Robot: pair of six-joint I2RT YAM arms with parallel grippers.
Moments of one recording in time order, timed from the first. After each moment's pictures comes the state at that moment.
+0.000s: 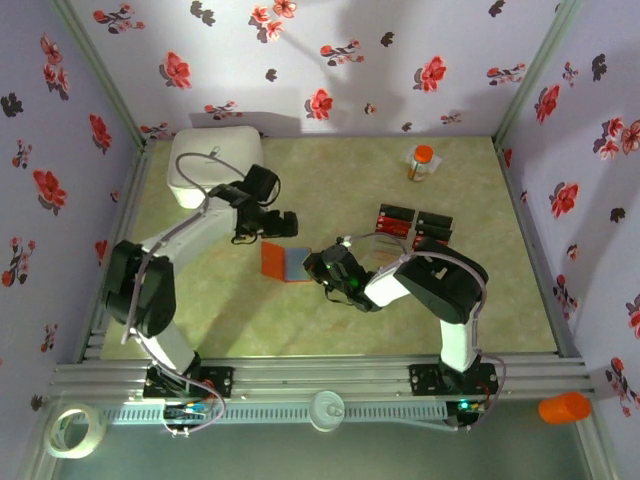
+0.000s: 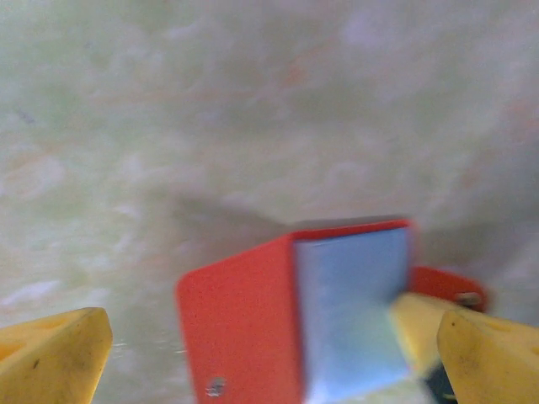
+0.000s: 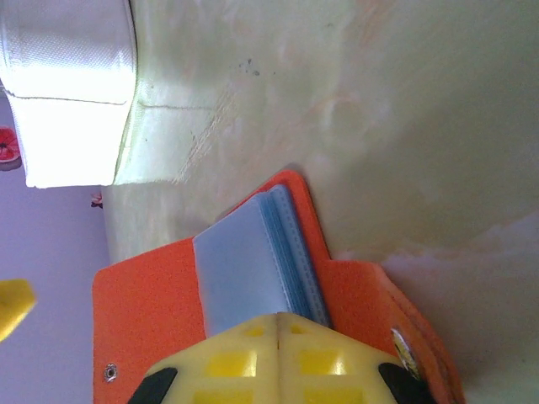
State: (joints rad) left arm -0.52 1.66 1.30 -0.75 0.05 -0.52; right arm 0.90 1.91 0.68 0.70 0.06 1.41
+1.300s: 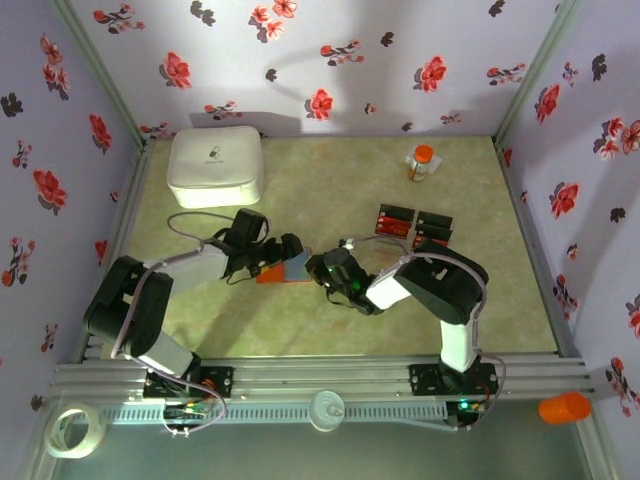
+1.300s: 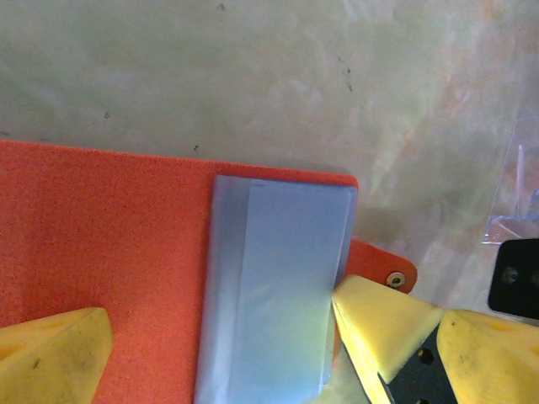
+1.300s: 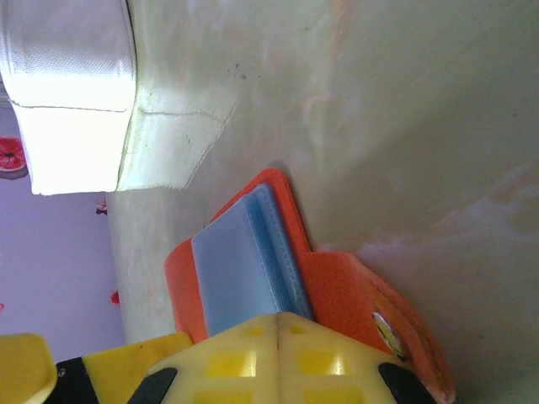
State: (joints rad) left arm -0.52 1.55 0.75 -0.12 0.27 -0.80; right arm 0.91 1.90 0.65 0.72 0.08 1.43
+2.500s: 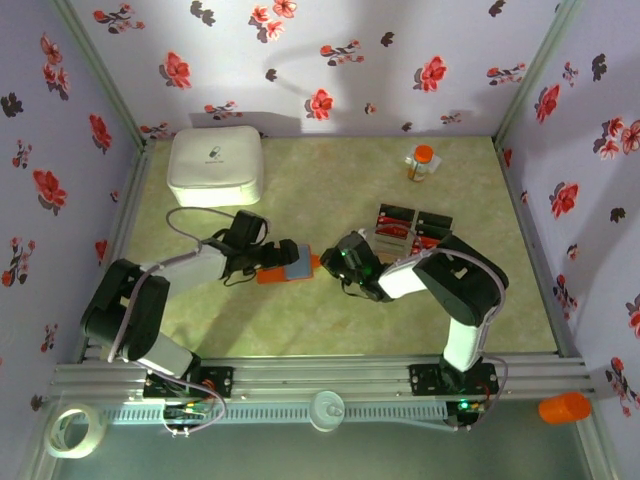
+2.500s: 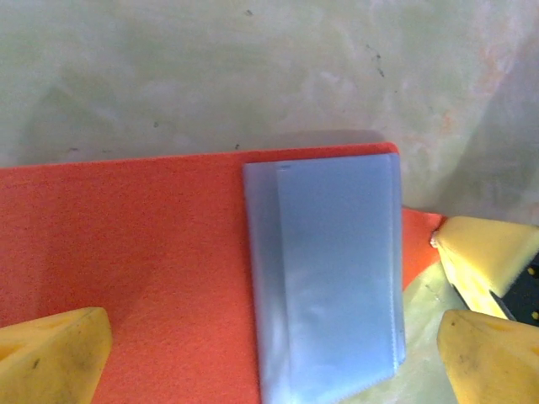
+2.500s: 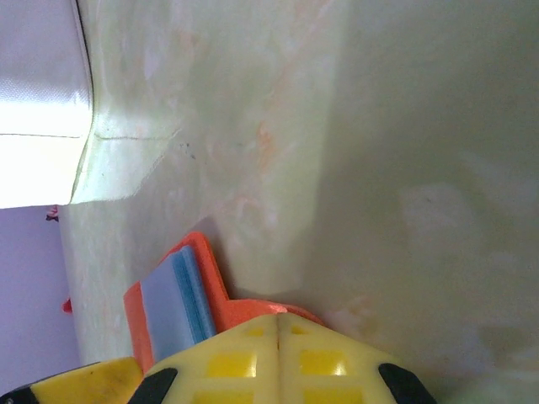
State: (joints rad) left arm -0.52 1.52 0.75 -0.20 0.19 -0.66; right arm 0.77 1.81 0.64 0.54 -0.03 1.30
